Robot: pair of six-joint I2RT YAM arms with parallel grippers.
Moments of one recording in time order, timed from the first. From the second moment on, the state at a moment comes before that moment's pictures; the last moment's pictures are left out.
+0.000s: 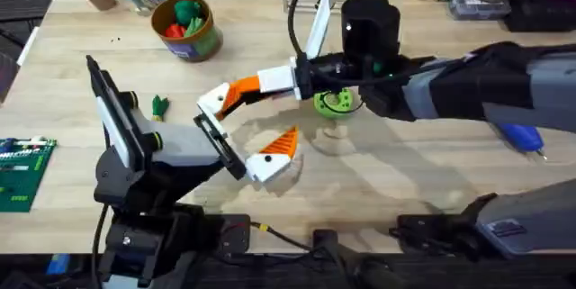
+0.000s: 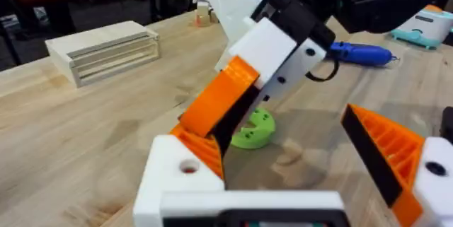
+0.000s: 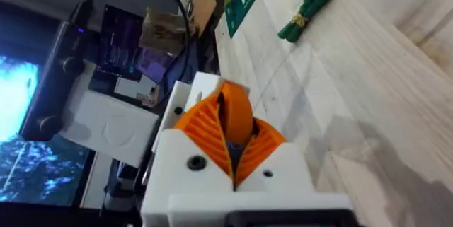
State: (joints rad) left arm -0.12 0.01 0.01 -0.08 0.80 -0.03; right arm 0.65 1.69 0.78 0.62 -0.98 0.83
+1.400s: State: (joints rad) left arm -0.17 0.01 0.01 -0.10 1.00 -0.02; right arm 0.65 1.71 0.79 0.62 -1.12 0.85
